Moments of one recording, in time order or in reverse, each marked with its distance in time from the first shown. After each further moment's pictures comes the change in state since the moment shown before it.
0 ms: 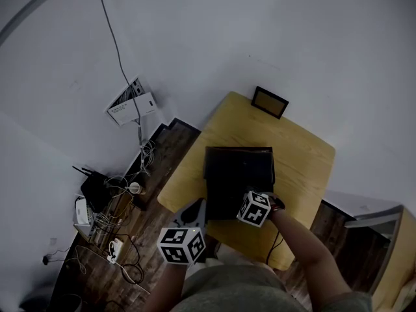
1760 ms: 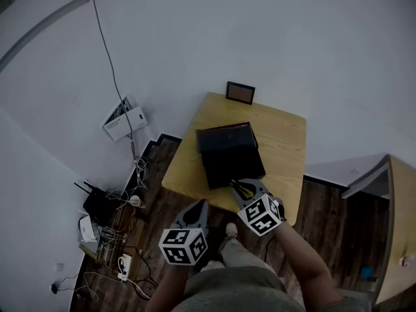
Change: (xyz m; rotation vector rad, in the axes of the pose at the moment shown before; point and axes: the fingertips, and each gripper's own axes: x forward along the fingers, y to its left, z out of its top) left arm -0.144 -0.045 -0.044 0.125 -0.034 -0.210; right arm -0.157 0.107 0.054 0.328 -0.380 -0.578
